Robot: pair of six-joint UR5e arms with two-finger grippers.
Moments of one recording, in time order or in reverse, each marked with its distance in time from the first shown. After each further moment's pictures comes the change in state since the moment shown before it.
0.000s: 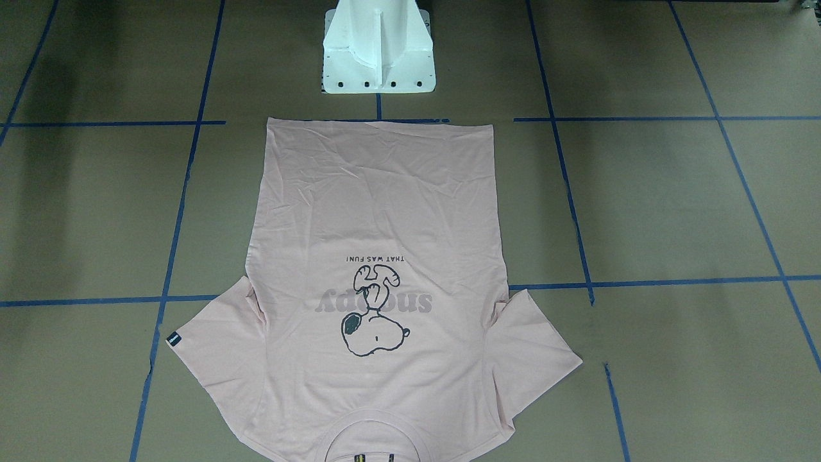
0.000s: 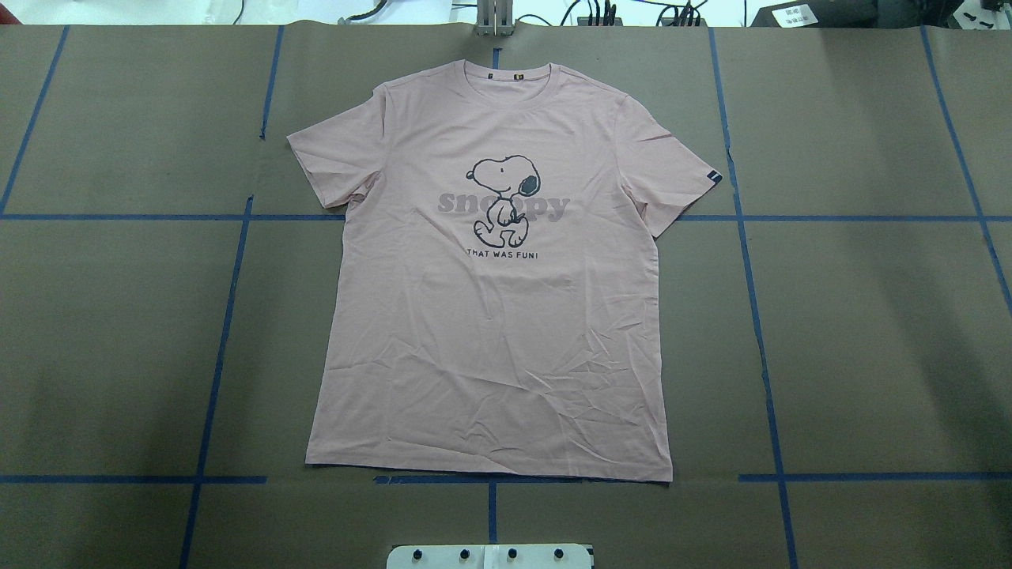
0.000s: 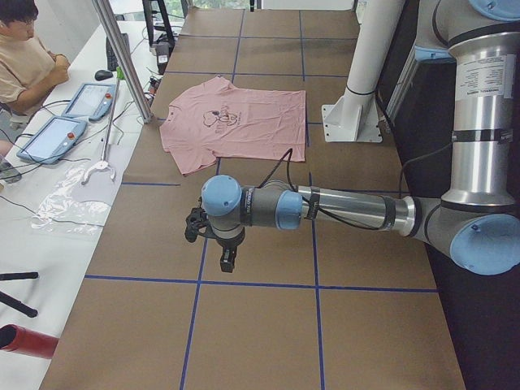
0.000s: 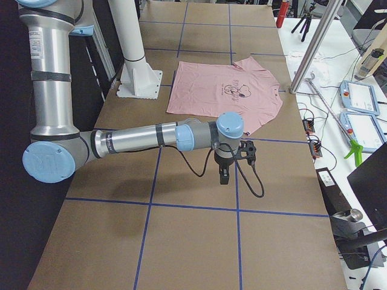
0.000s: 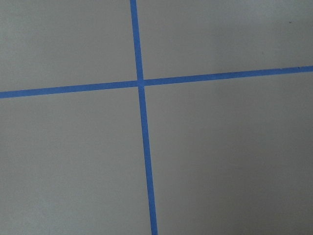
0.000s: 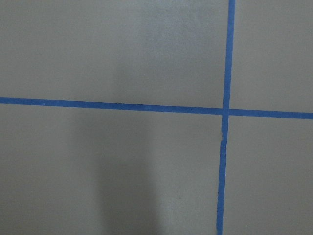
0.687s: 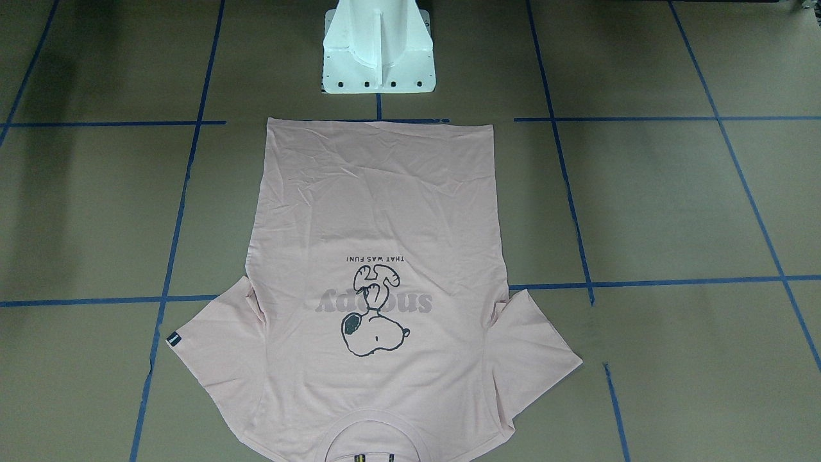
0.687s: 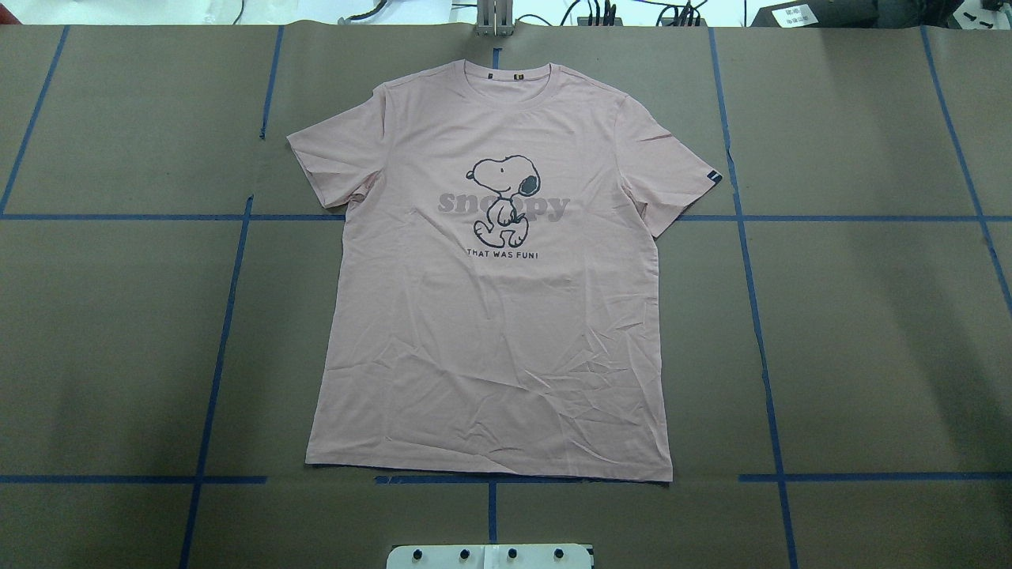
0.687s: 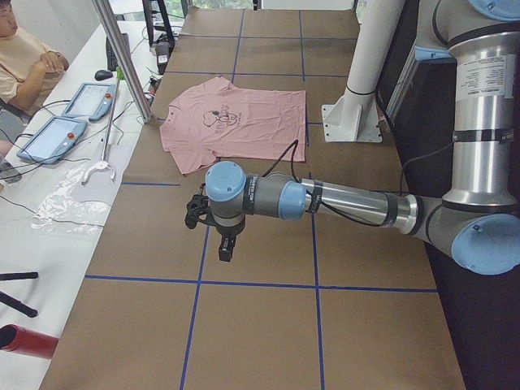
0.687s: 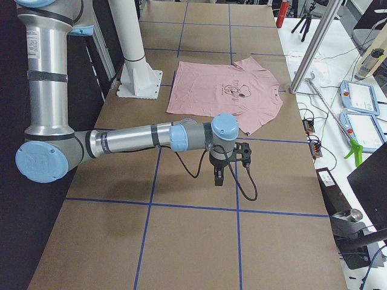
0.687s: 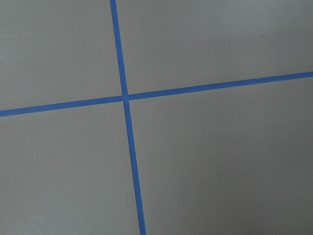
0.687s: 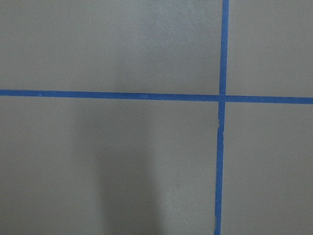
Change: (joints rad) left arm 0.000 0.009 -0.060 -0.010 -0.001 -0.010; right arm 0.005 -0.038 0.018 0.014 0.012 -0.001
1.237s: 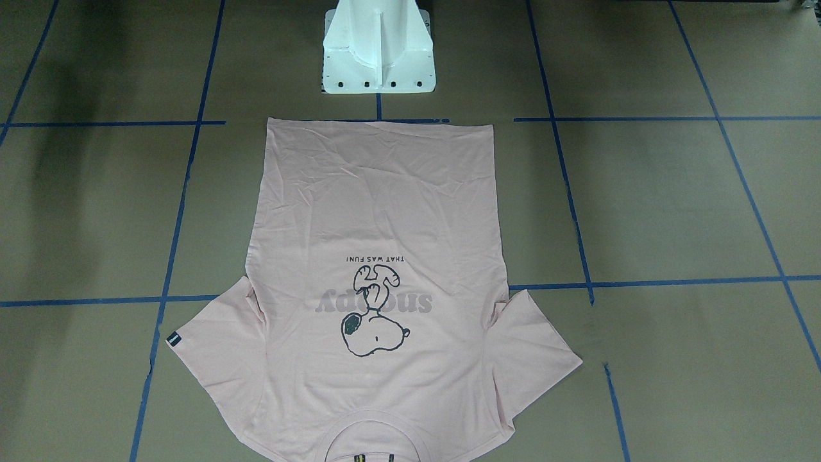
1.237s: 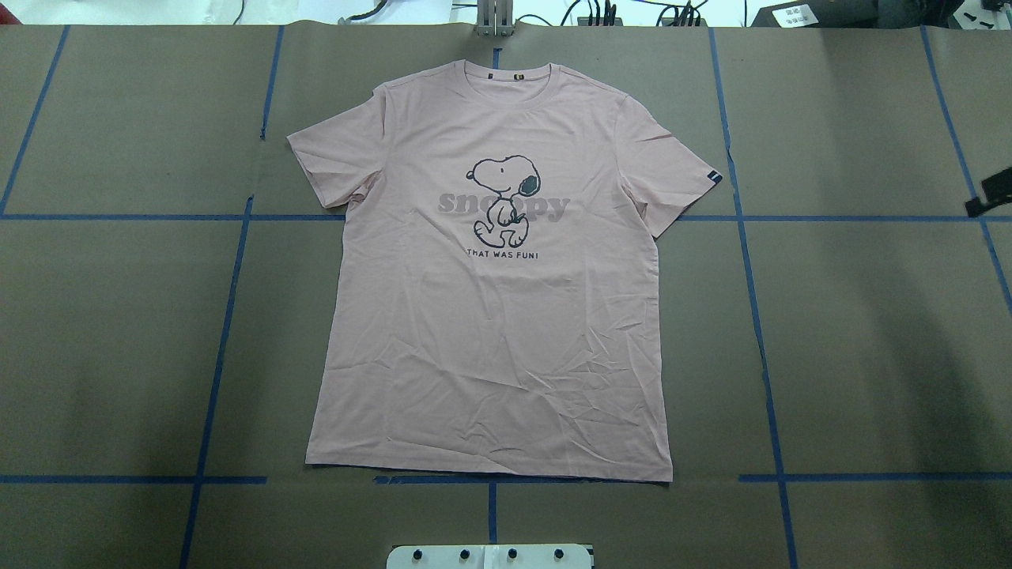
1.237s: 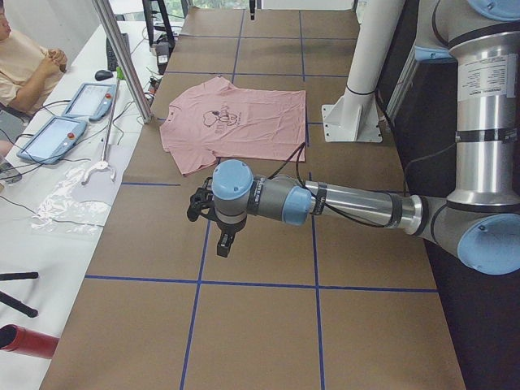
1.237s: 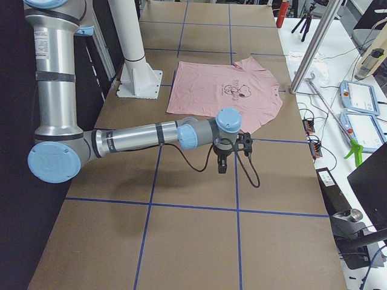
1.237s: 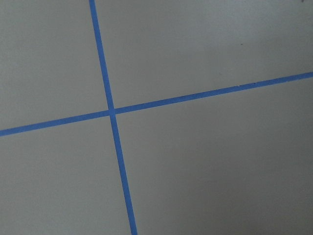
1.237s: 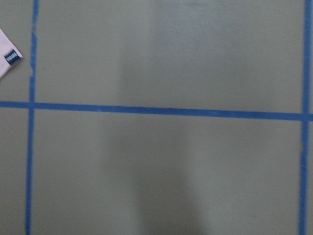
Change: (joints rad) left arm 0.006 0.035 0.000 -0.173 -0.017 0.002; right arm -0.164 0.111 -0.057 0.151 0.046 0.269
